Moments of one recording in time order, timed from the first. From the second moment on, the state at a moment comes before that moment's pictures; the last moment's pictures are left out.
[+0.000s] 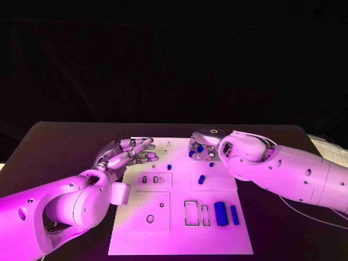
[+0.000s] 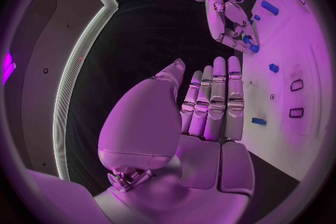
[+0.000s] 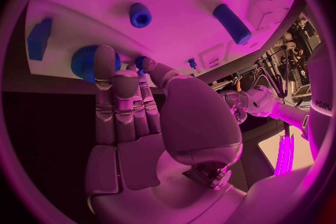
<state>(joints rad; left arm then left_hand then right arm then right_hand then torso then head) 1.16 -0.87 -0.03 1.75 0.05 -0.46 0.40 1.40 -0.09 0.22 0.18 0.08 1.01 0.21 0.09 0.08 1.13 0.15 0.08 0.09 1.20 0.09 0.18 0.26 0.18 1.10 0.20 0.18 0.08 1.12 -0.74 0.14 1.42 -1.80 -0.13 -0.20 1.31 -0.08 0.45 -0.05 0.08 1.11 0.13 0.07 0.07 1.16 0.08 0.06 0.06 1.47 0.00 0.95 0.74 0.17 1.22 0.08 0.87 0.48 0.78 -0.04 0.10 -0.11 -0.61</state>
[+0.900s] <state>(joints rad) 1.16 -0.87 -0.03 1.74 0.05 -0.46 0.39 1.41 -0.09 0.22 0.17 0.08 1.01 0.21 0.09 0.08 1.13 0.15 0.08 0.09 1.20 0.09 0.18 0.26 0.18 1.10 0.20 0.18 0.08 1.12 -0.72 0.15 1.43 -1.78 -0.32 -0.20 1.33 -0.09 0.49 -0.02 0.08 1.17 0.12 0.08 0.08 1.23 0.06 0.06 0.07 1.47 -0.02 1.13 0.92 0.16 1.28 0.08 1.04 0.69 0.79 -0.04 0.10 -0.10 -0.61</state>
